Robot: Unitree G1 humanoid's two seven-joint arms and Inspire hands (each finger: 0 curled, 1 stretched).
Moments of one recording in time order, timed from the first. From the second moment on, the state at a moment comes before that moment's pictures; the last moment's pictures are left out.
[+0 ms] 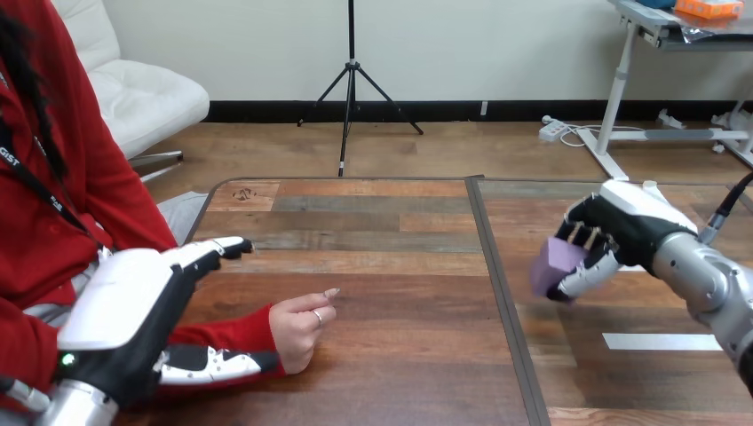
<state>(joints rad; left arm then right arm) 0.19 0.44 0.19 0.04 0.70 -0.55 0.01 -0.78 -0.56 0.33 1.21 -0.53 -0.31 0.10</state>
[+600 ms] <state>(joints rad) 0.15 0.49 0.11 0.05 0.75 -0.50 0.04 -0.72 -0.62 0.30 1.10 -0.50 -0.36 0.12</state>
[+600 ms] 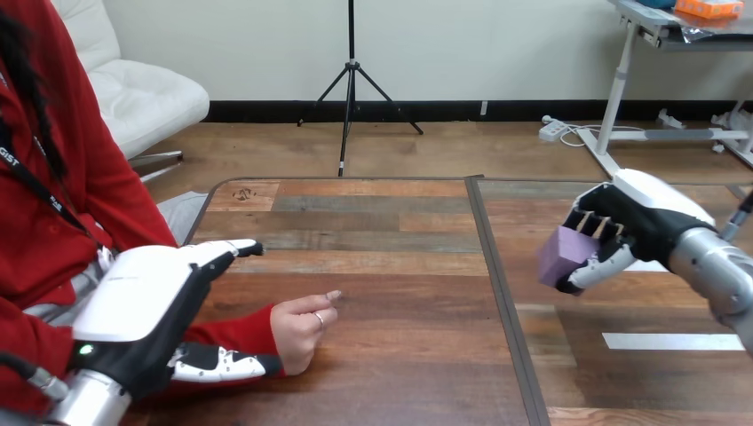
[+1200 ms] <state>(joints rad) 0.09 0.51 0.02 0.10 0.79 -0.43 0.06 -0.67 -0.65 0.27 1.03 -0.47 -0.36 0.14</state>
